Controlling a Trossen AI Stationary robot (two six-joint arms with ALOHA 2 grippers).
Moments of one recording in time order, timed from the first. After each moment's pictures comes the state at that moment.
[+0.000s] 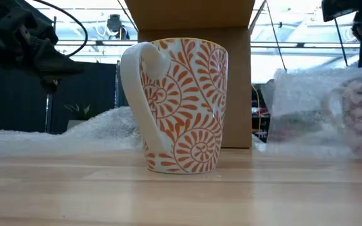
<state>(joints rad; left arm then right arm) 0.07 0.10 0.06 -0.11 -0.06 -0.36 0.59 1.31 1.03 -1.53 0.36 1.29</state>
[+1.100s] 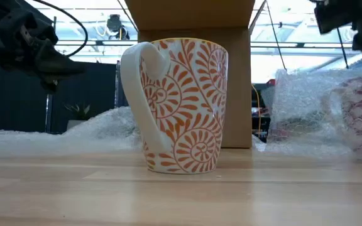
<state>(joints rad) 0.07 0.10 0.06 -0.12 -0.06 -0.35 0.52 1.28 0.95 -1.15 0.11 1.19</state>
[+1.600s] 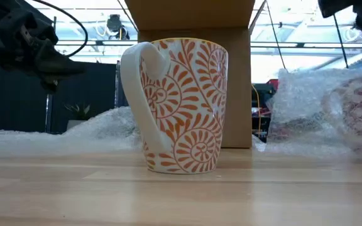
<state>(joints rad) 0.07 0.10 0.06 -0.12 -0.06 -0.36 0.52 1.27 1.11 -1.52 0.22 1.27</state>
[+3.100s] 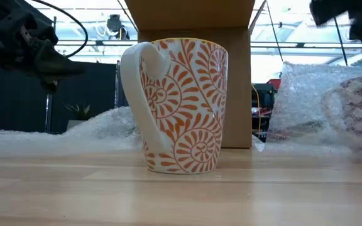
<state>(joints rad) 0.07 0.10 0.06 -0.12 -0.06 -0.35 0.49 1.35 1.04 -1.27 0.08 1.16</state>
